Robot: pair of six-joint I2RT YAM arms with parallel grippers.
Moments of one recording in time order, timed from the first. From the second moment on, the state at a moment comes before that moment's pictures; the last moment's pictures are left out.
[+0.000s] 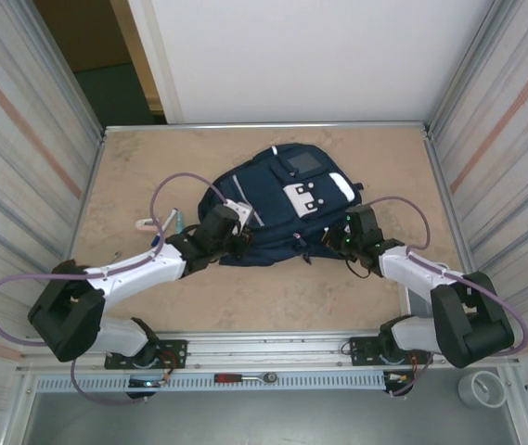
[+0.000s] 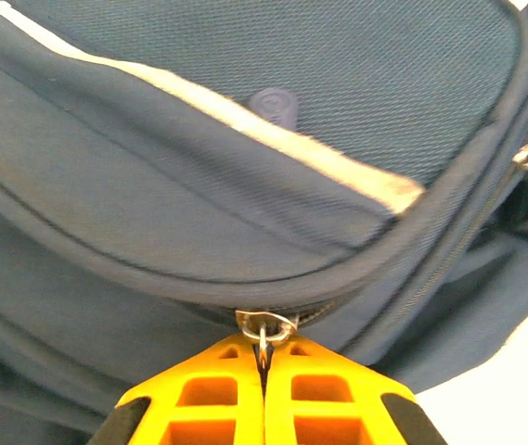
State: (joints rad) left arm -0.76 1.36 0.77 -0.17 -0.11 -0.21; right arm 0.33 1.28 0.53 -0.08 -0.15 0.83
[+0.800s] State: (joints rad) left arm -0.87 1.55 0.98 -0.19 0.06 -0.11; right arm 0.12 1.73 1.10 -0.33 -0.31 0.52
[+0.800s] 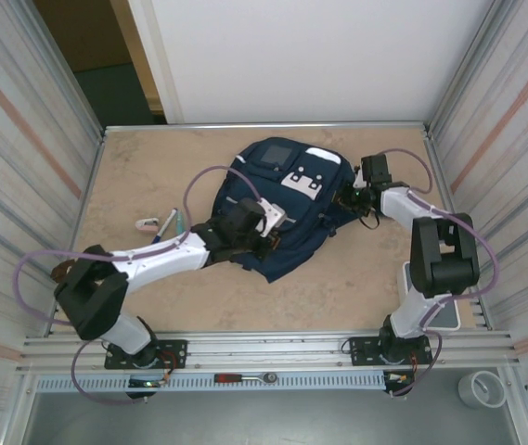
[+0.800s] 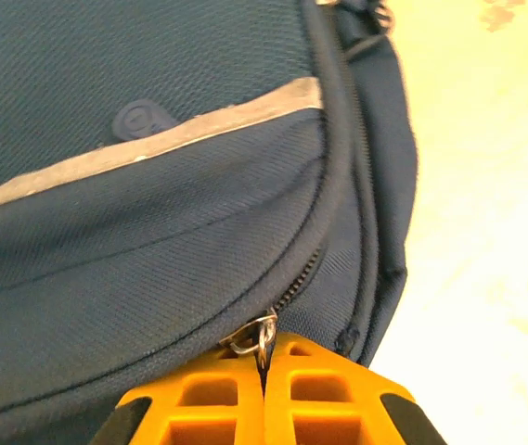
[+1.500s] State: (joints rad) left arm -0.89 1.63 1.04 -0.18 0.06 -0.11; right arm 0.23 1.47 0.65 -0.12 -0.48 0.68
